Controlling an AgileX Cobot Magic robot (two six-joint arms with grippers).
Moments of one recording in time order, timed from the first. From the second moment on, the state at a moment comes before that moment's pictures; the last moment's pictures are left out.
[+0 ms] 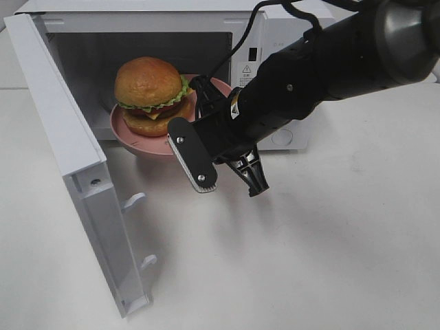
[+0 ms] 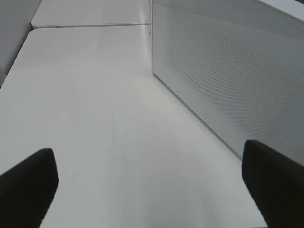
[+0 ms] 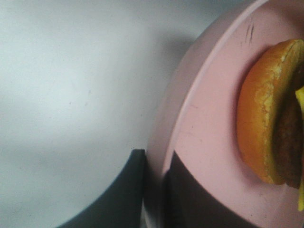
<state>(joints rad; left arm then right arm) 0.06 0.00 -0.50 -0.15 1.05 0.13 0.68 1.88 -1.14 -0.09 0.19 -1.43</state>
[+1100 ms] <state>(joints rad) 0.06 0.00 -0.50 -0.15 1.05 0.13 0.69 1.42 -0.65 -0.08 0.17 -1.39</state>
